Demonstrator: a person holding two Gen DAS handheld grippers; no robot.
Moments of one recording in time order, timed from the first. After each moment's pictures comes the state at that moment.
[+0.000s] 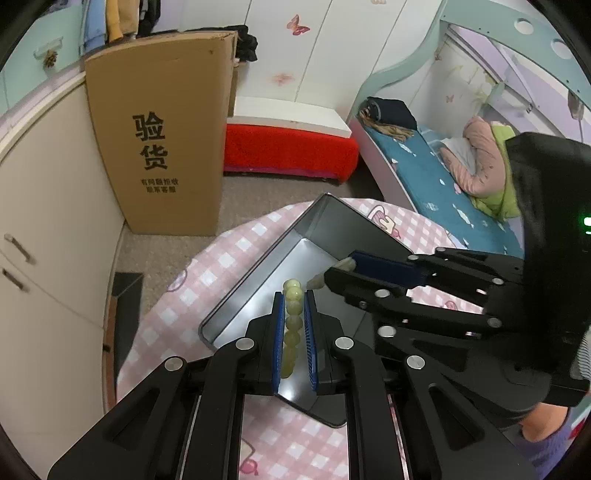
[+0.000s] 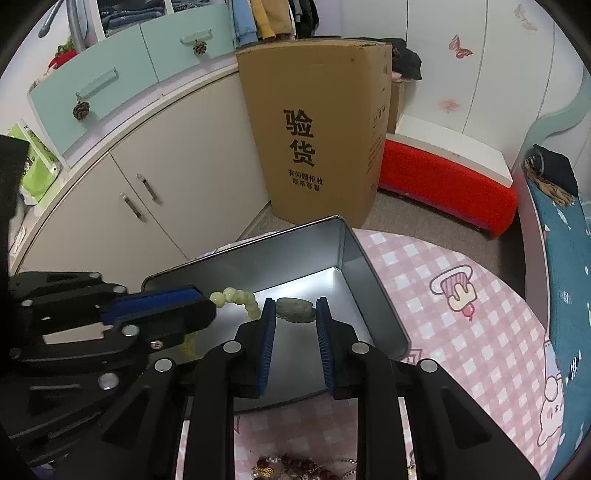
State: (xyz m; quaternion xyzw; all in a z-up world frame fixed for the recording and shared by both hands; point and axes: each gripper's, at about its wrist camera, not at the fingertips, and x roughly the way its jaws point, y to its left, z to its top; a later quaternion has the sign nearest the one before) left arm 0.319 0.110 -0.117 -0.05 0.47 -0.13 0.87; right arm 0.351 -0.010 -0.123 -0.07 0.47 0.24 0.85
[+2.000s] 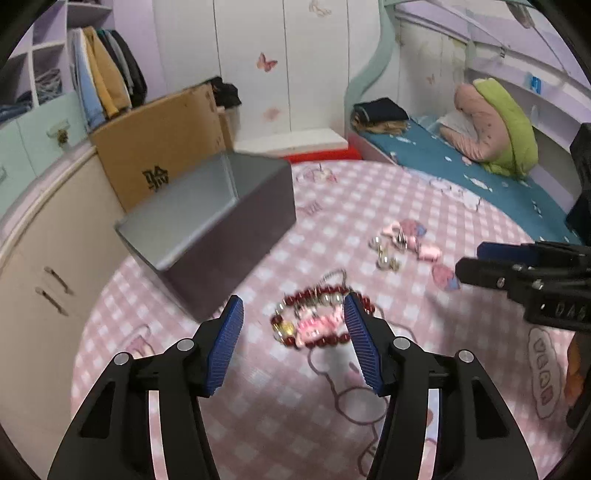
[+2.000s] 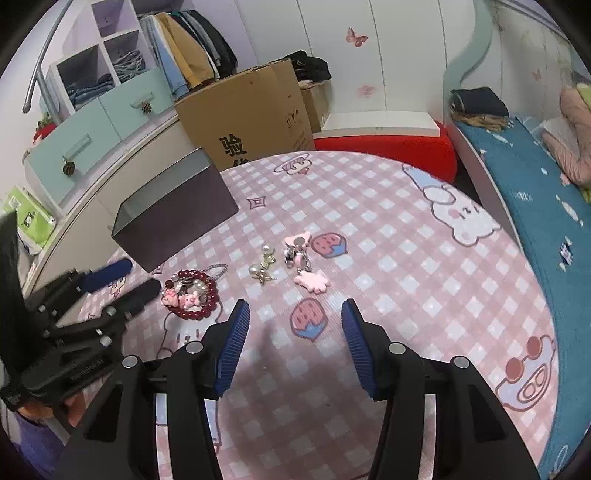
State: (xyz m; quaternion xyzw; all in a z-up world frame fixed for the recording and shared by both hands) left arm 0.200 -0.008 -0.159 0.08 0.39 -0.09 0.91; right arm 0.211 -0.205 -0.153 0.07 0.43 0.16 0.89
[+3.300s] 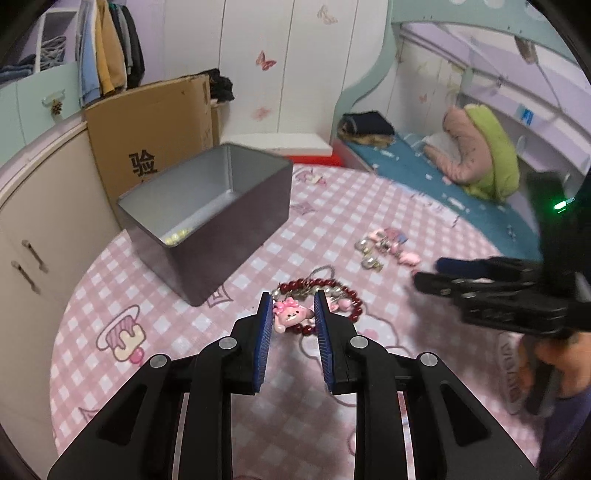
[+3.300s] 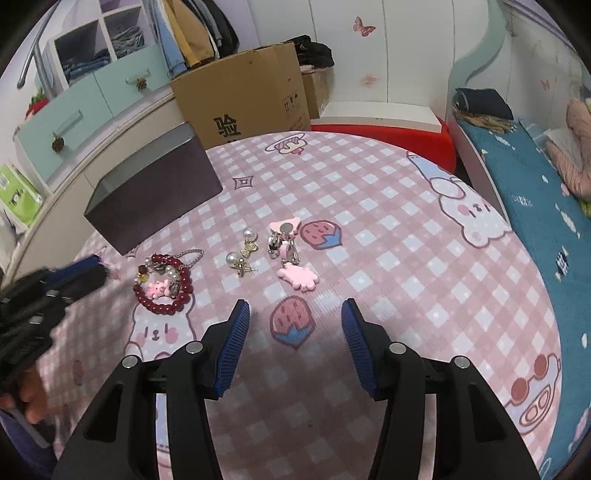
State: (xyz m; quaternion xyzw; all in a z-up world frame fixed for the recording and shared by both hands) left arm 0.183 0.021 -0.145 0.01 0.38 -0.13 0.92; right arm 0.229 -0.193 -0.170 0.02 0.45 0.16 0.88
